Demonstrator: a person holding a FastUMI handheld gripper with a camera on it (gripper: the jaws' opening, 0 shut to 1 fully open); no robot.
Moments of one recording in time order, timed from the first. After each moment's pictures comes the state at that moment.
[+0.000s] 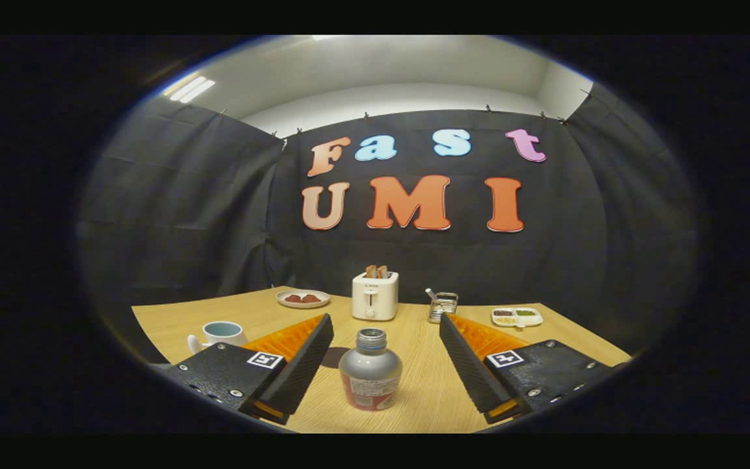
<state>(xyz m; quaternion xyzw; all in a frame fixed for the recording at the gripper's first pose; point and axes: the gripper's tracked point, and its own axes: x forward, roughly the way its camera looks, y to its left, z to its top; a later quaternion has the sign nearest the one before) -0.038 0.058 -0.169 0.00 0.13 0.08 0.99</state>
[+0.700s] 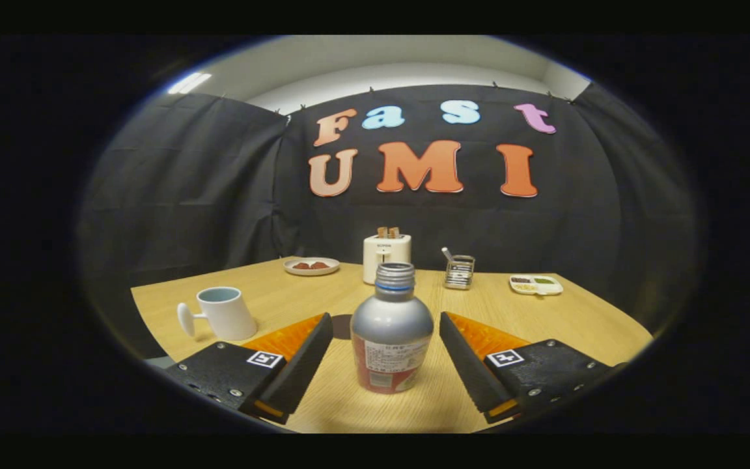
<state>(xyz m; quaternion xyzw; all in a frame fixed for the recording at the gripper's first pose) -0.047 0.070 -0.246 0.00 0.20 0.09 0.97</state>
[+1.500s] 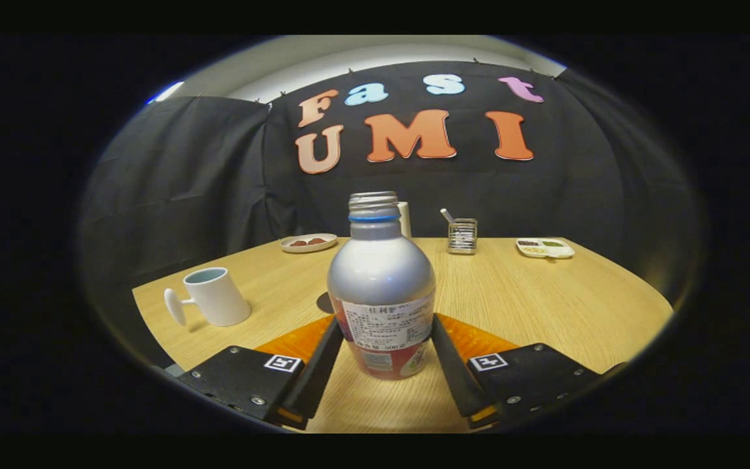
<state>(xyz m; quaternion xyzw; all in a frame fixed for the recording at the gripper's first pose) -0.051 0.072 -0.298 0.03 0.27 0.09 0.96</state>
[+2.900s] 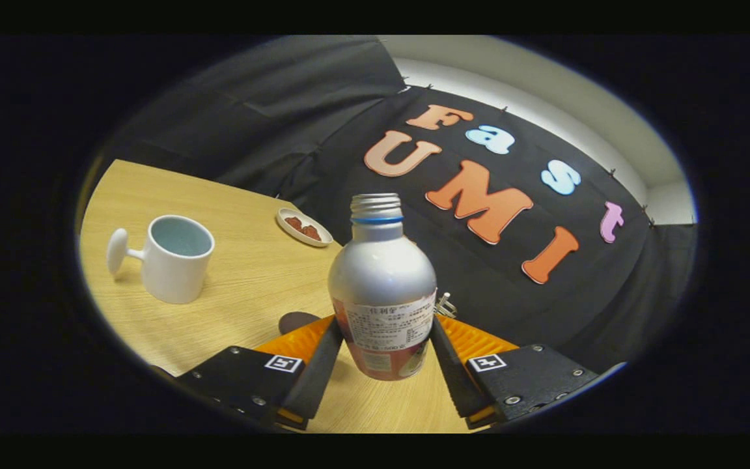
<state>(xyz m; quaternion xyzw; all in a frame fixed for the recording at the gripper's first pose) 0.023 0.137 -0.239 -0.35 0.16 0.11 0.92</state>
